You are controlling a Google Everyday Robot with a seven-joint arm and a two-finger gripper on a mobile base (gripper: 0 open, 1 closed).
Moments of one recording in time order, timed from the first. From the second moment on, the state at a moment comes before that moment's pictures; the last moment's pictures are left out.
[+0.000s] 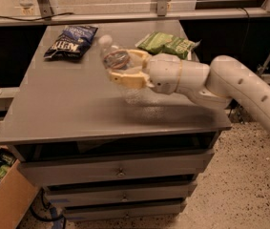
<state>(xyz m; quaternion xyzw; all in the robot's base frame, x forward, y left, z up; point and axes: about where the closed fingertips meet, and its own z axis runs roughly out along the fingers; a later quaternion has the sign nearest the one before) 0.555 0.032 0.934 -0.47 0.47 0.43 0.61</state>
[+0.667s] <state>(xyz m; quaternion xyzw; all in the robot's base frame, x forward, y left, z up) 0.549 -0.020 0.986 -0.40 0.46 0.40 0.68</state>
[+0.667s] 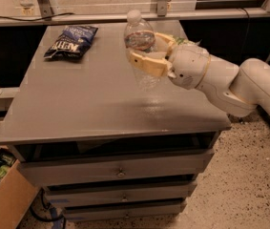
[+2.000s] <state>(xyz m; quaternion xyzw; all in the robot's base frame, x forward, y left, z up) 0.558 -0.009 0.937 -0.39 0.48 0.41 0.67</state>
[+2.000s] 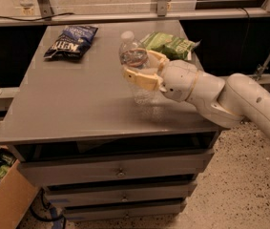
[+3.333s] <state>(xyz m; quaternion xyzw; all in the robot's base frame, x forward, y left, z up) 0.552 -0.041 0.900 -0.38 0.51 0.40 0.67</state>
